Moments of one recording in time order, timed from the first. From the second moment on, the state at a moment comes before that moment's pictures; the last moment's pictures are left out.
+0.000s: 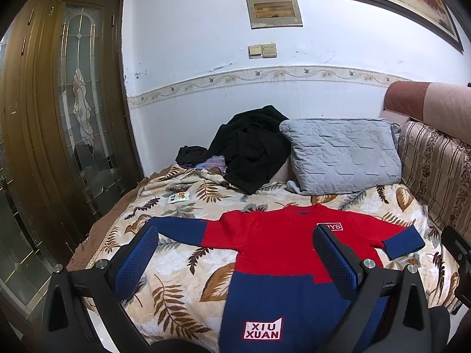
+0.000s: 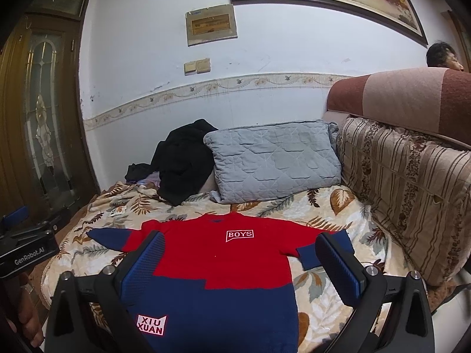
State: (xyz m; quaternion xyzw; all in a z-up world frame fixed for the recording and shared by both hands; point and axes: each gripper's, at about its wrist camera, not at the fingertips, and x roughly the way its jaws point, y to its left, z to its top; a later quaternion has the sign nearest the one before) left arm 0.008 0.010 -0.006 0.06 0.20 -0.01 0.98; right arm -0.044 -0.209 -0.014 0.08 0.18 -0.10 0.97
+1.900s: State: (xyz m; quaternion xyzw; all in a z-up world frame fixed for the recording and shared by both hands) left arm 0.016 0.010 -0.019 0.06 0.22 0.00 0.97; right arm -0.033 -0.210 -0.022 0.09 0.21 -0.10 0.97
